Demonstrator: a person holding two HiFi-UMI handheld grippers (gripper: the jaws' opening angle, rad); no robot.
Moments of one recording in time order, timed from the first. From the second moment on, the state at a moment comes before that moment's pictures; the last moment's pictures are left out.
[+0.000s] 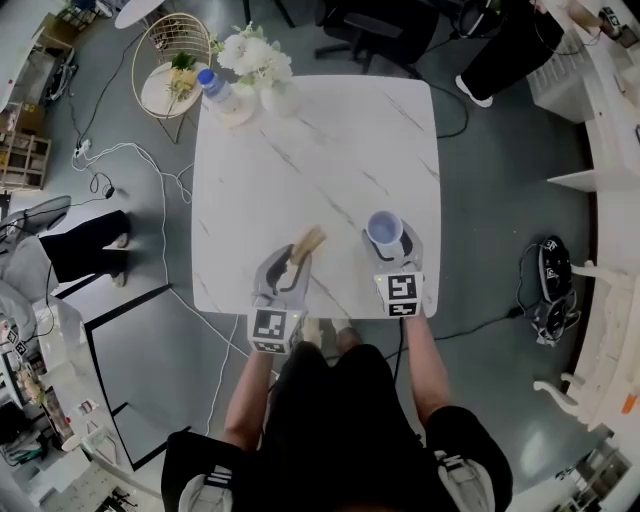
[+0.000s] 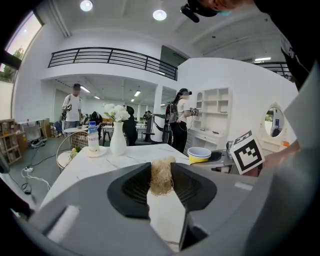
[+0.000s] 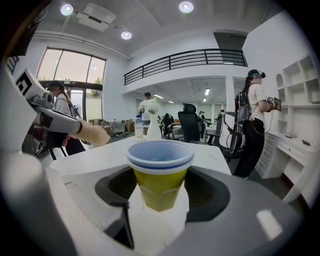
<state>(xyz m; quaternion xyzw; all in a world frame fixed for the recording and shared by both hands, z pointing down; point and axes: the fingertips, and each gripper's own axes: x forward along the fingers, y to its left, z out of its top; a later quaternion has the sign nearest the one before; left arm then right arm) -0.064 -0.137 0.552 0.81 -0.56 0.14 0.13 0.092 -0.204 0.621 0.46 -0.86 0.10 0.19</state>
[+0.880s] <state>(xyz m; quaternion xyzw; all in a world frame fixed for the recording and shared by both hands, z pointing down) -0.061 -0.149 0.597 0.79 -0.56 0.15 0.17 0.087 -0.234 0.696 0.45 -0.85 0.14 0.23</state>
